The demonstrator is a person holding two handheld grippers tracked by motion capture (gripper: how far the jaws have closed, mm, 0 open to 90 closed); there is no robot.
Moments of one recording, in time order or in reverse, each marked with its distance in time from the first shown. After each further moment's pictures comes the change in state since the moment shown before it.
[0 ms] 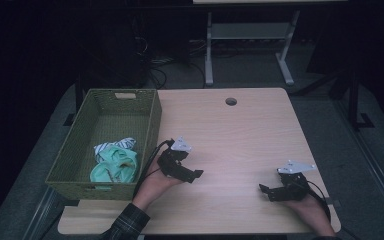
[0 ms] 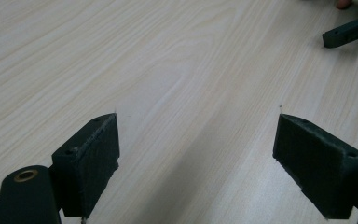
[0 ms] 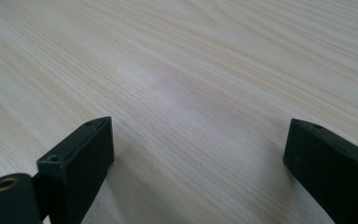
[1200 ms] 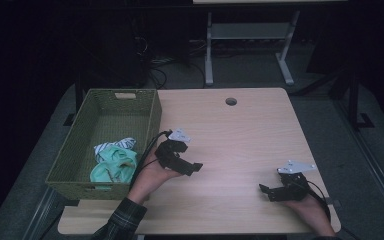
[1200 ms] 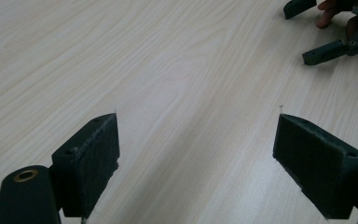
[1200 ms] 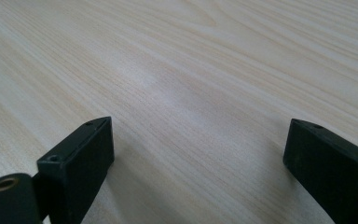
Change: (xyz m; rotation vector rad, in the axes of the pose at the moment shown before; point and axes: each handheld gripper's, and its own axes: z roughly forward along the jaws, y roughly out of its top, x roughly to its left) left arm 0.003 0.025 -0.022 0.001 -0.025 -0.011; right arm 0.000 0.000 0.000 0.001 -0.001 0.000
